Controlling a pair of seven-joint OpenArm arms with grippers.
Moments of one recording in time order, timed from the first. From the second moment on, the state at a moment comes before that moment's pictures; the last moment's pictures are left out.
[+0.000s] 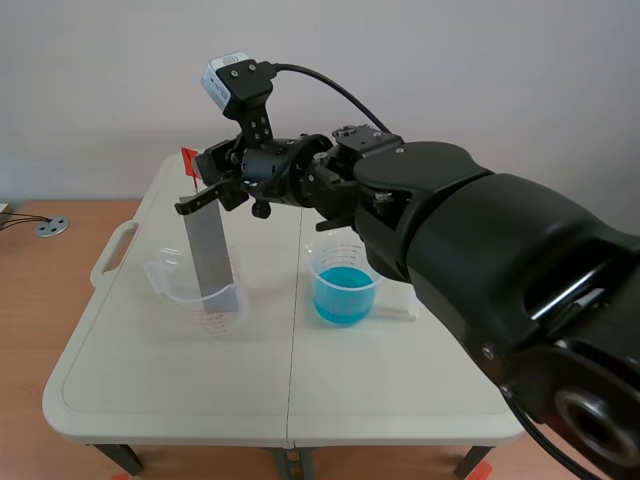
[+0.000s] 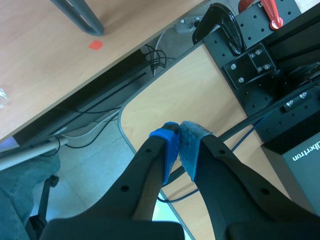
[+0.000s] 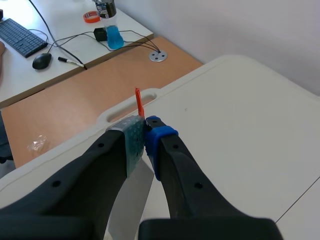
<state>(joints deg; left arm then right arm) 80.2 -32.4 -17.0 104.9 -5.8 -21.6 -9.9 34.2 -6.3 -32.7 42.5 9.4 28.8 5.3</state>
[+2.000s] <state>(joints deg) 80.2 -32.4 -17.1 104.9 -5.4 -21.6 -9.7 16.9 10.0 -19.1 90.6 15.6 45.1 -1.0</state>
